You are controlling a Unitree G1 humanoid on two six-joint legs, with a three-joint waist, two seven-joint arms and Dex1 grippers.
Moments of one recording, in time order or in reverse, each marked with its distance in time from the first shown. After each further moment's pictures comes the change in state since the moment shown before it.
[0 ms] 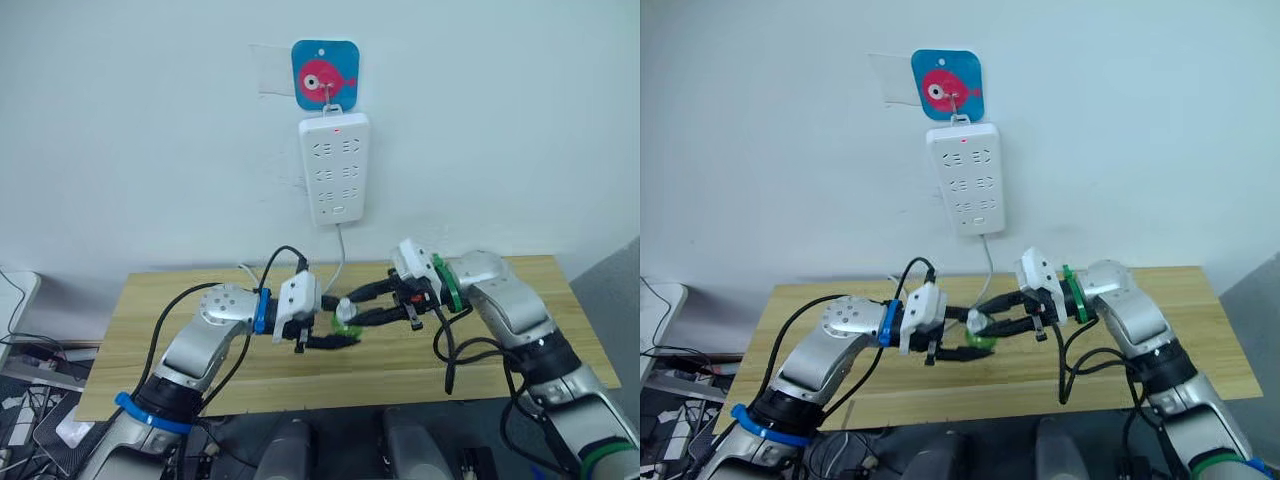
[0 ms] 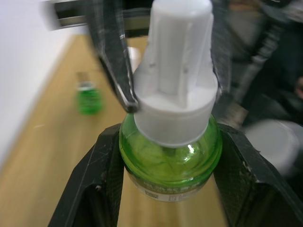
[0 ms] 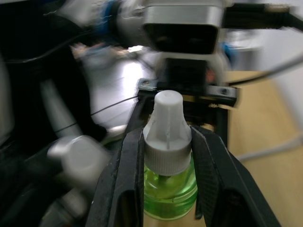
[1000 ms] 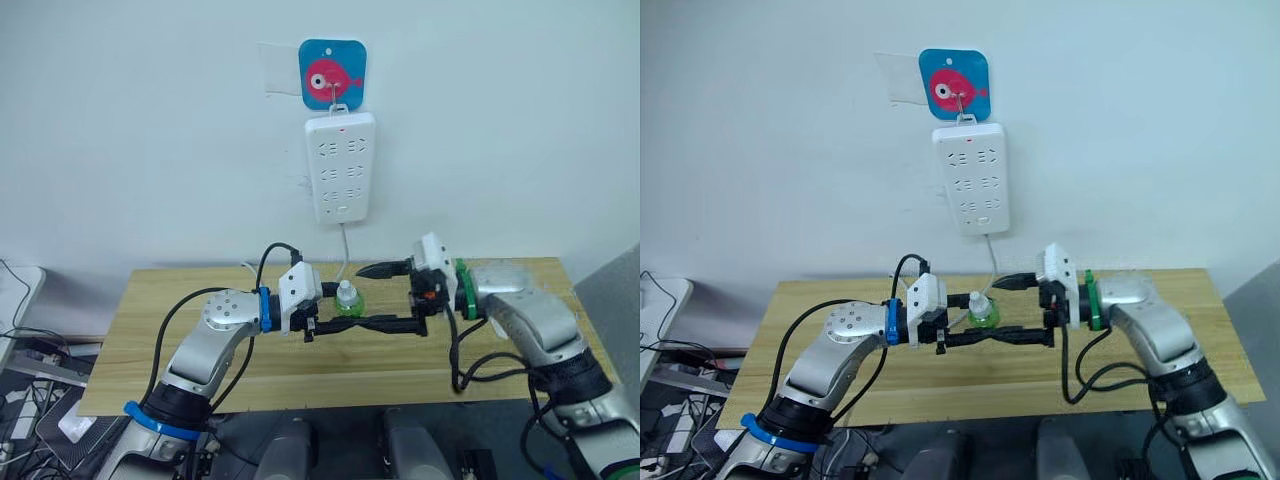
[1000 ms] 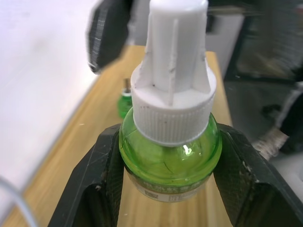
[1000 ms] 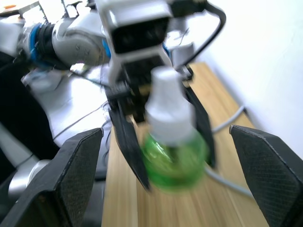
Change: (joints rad) left arm 0.022 -0.095 0.057 0.022 0.008 0.046 0.267; right arm 0.247 -0.080 -0.137 -0.324 0.101 0.219 -0.462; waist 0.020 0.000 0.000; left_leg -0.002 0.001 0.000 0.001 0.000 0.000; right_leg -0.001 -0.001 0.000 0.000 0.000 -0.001
